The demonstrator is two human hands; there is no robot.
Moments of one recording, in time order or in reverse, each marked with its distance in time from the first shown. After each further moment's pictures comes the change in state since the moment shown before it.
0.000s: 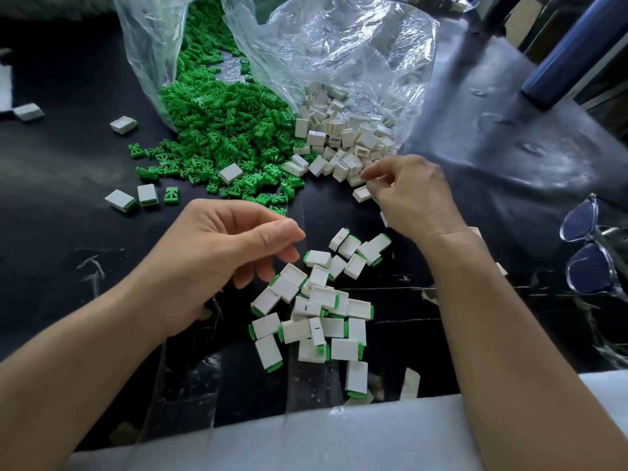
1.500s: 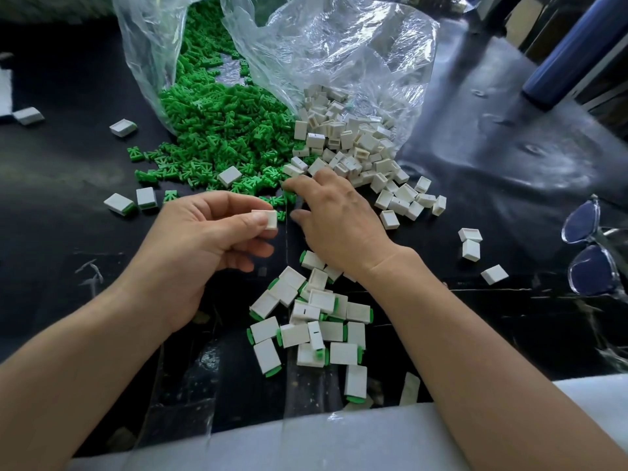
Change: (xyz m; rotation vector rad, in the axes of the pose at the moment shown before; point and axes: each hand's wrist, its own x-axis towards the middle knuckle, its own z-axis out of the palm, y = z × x) left_hand 0.010 -0.007 -0.002 -0.118 0.278 -0.103; right_hand -0.020 -0.034 0.041 -0.143 -0.179 -0.411
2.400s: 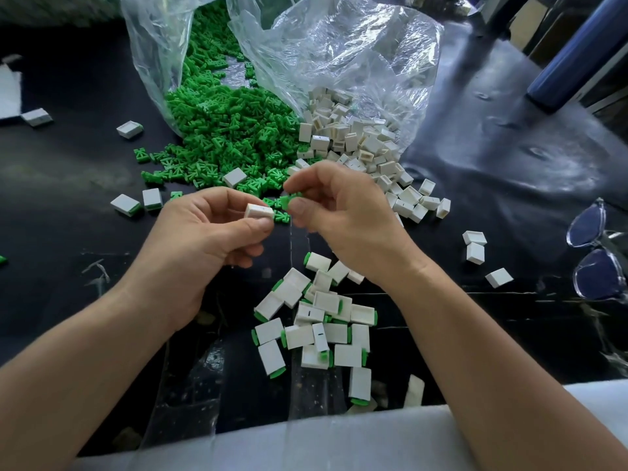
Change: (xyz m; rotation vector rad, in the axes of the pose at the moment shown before) left_hand 0.001 -0.001 -0.002 0.010 0.036 0.058; right_hand -0.015 -0.011 -0.021 0.802 0.039 0.013
